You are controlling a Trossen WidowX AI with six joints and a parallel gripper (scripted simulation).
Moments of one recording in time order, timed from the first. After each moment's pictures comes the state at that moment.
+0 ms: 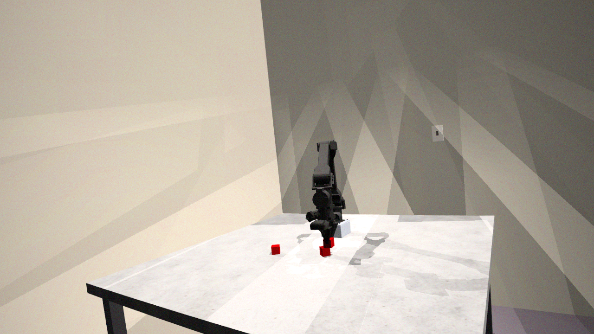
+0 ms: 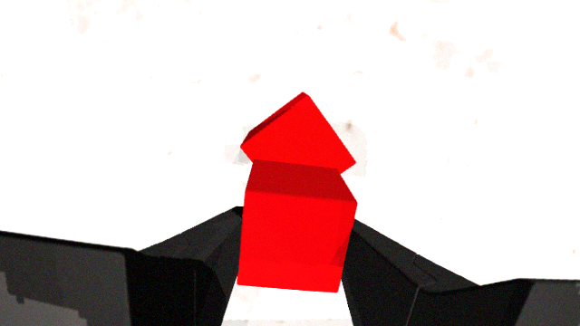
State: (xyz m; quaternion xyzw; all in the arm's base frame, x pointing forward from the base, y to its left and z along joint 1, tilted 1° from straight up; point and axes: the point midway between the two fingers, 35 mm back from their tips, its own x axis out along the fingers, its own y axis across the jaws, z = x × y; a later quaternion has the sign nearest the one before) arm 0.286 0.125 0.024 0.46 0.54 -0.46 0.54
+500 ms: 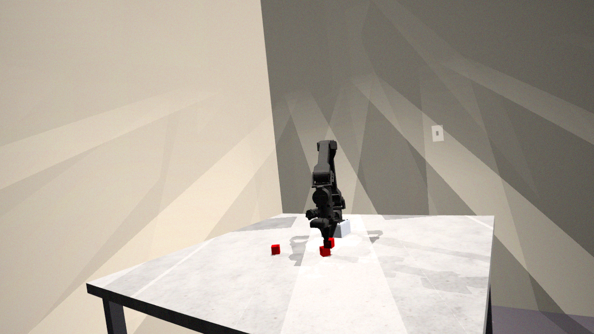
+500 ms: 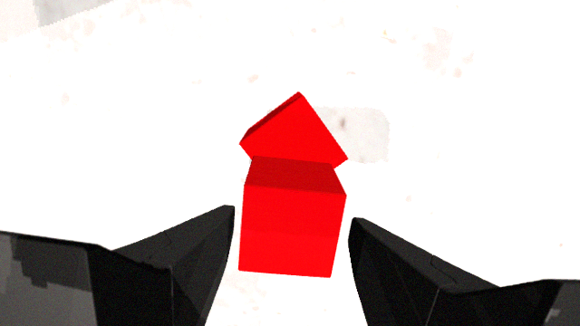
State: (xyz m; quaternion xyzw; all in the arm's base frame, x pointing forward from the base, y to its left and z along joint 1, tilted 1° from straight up) arm 0.285 0.124 0.032 0.46 0.54 -0.46 0.54
